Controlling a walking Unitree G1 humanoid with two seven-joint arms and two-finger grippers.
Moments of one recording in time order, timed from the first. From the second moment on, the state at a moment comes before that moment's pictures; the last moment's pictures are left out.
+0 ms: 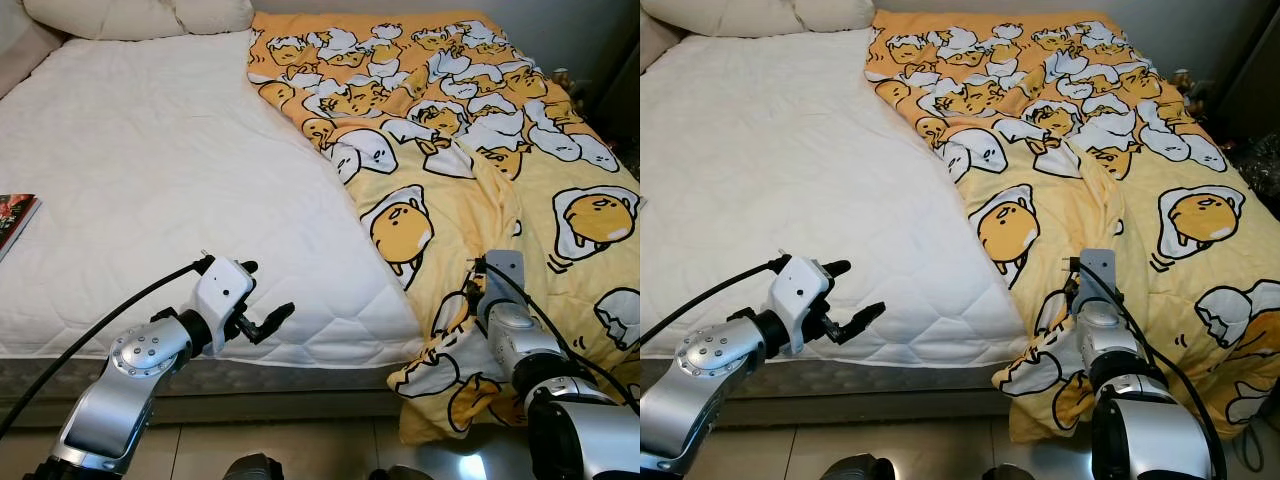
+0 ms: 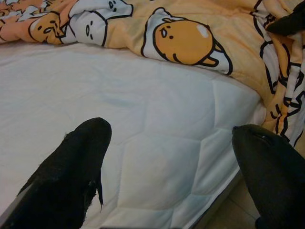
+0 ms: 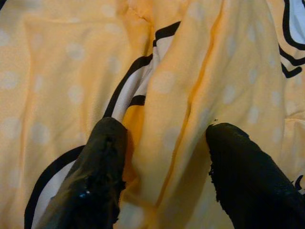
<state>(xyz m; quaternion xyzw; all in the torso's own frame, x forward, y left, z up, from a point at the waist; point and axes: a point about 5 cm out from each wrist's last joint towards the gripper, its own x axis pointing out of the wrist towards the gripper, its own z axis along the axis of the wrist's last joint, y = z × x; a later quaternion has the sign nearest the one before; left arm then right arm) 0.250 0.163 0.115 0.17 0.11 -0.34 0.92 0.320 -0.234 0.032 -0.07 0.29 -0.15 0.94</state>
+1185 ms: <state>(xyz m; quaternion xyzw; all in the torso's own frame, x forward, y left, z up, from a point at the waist) 0.254 0.157 0.118 0.16 0.10 -0.35 0.92 0.318 -0.247 0.032 -0.04 0.29 -0.15 0.94</state>
